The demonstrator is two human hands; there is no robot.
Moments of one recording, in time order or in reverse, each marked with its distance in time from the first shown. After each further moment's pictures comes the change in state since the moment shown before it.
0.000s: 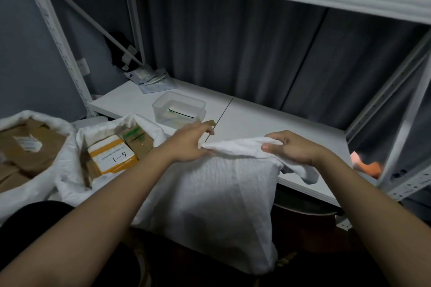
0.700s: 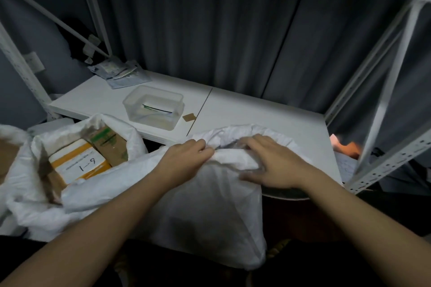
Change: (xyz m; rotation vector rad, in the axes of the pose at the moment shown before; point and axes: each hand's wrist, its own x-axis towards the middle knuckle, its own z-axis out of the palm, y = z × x) left_hand 0.007 0.004 0.067 0.469 0.322 0.482; right_hand -0.006 0.030 0.035 -0.625 0.153 -0.248
